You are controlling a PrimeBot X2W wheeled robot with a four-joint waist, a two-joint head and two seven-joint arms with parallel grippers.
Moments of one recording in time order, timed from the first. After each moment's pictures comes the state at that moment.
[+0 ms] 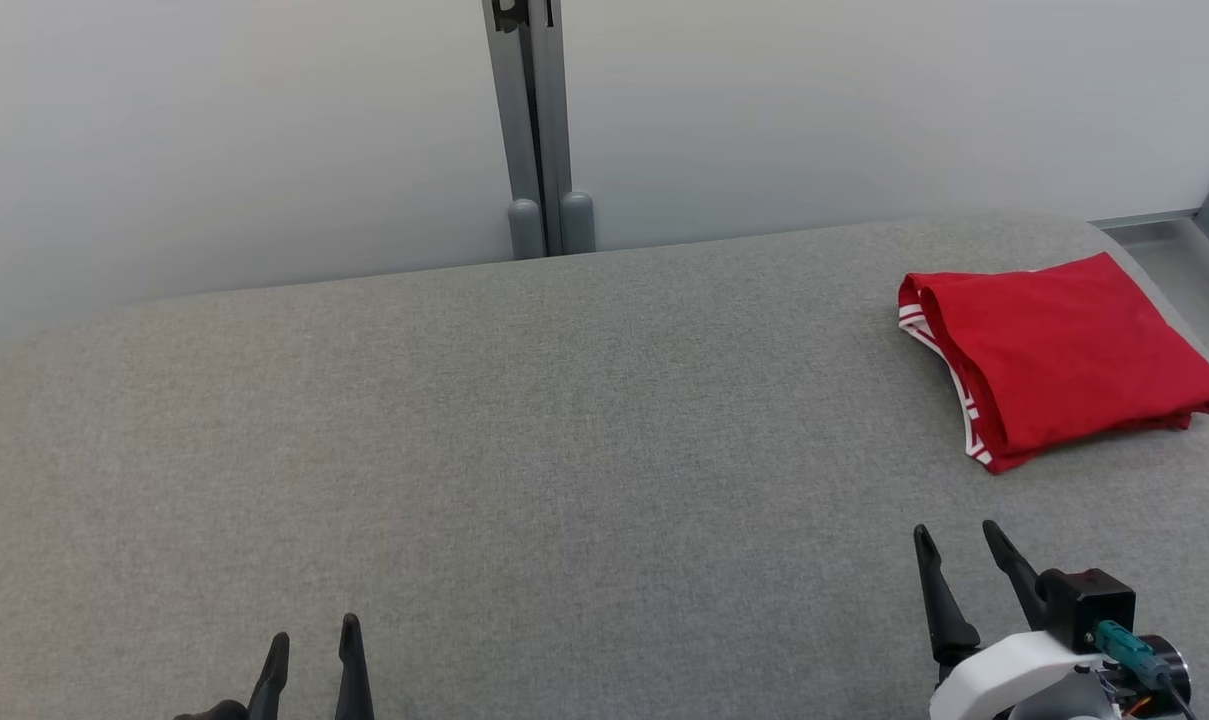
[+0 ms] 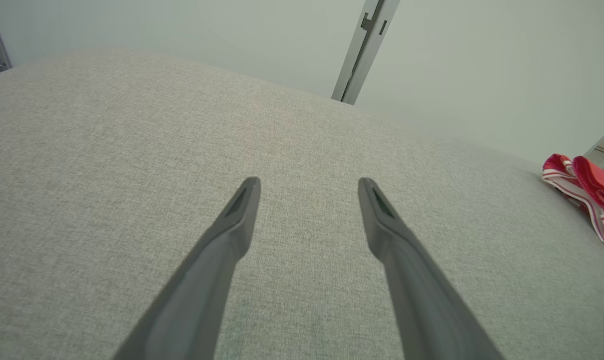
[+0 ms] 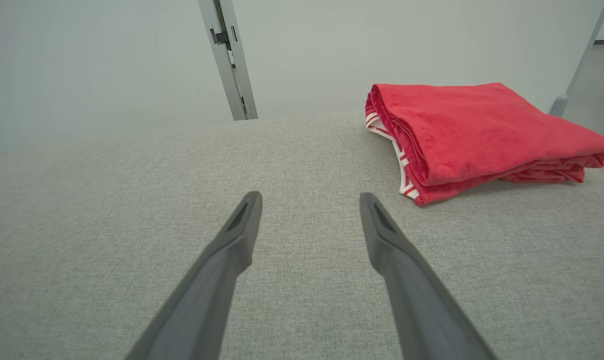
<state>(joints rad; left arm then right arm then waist) 0.15 0.05 -0.08 0.28 -0.42 -0.09 -0.26 -0.03 -0.05 0.02 0.36 0.18 0.13 -0.26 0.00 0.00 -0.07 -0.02</state>
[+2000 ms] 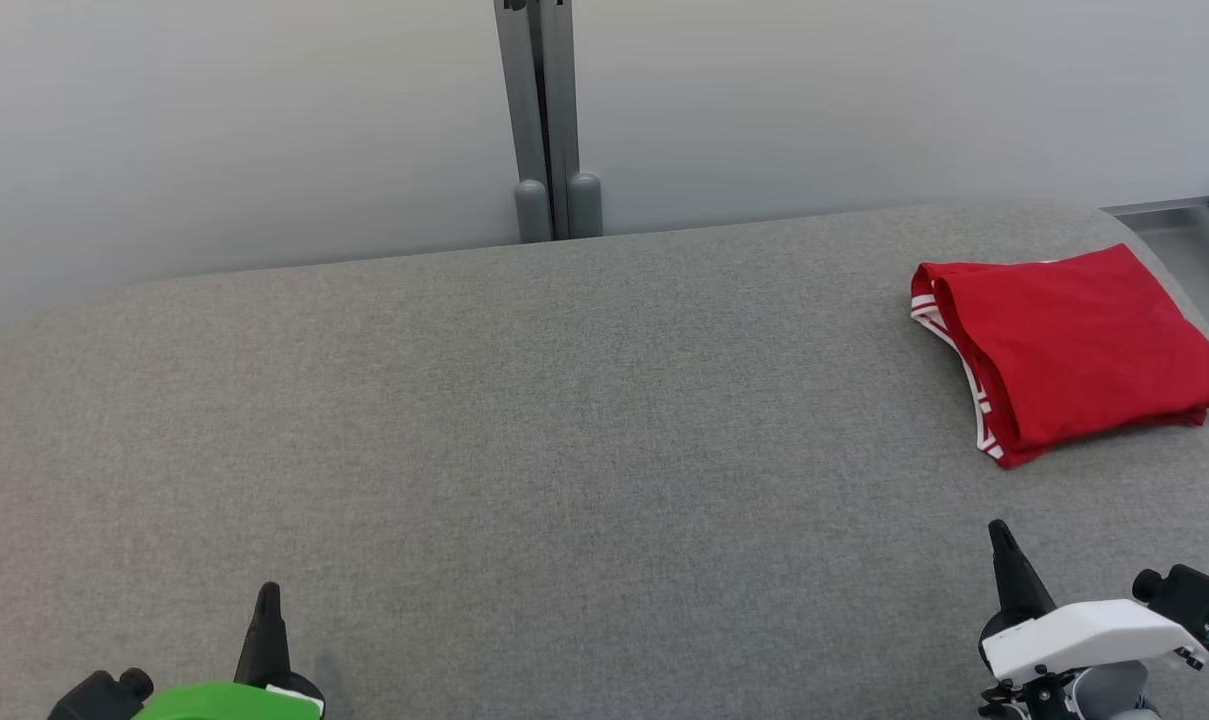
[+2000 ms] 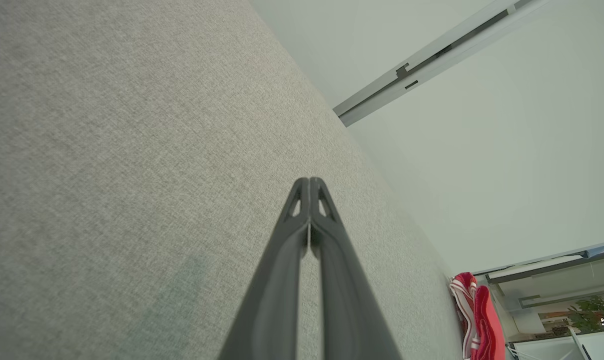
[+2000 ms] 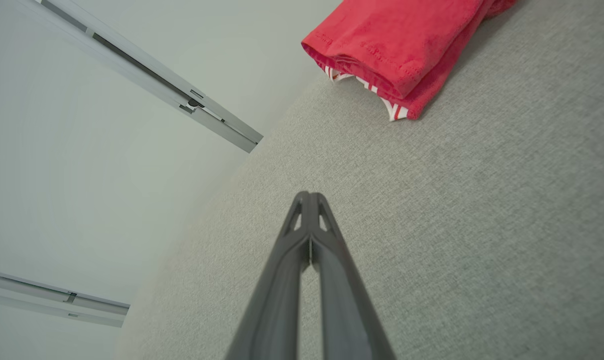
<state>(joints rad) 0.05 0.05 0.02 0.29 -1.00 -0.11 -0.07 -0.04 -0.04 -0.05 0.33 0.89 0.13 -0.07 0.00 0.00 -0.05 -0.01</state>
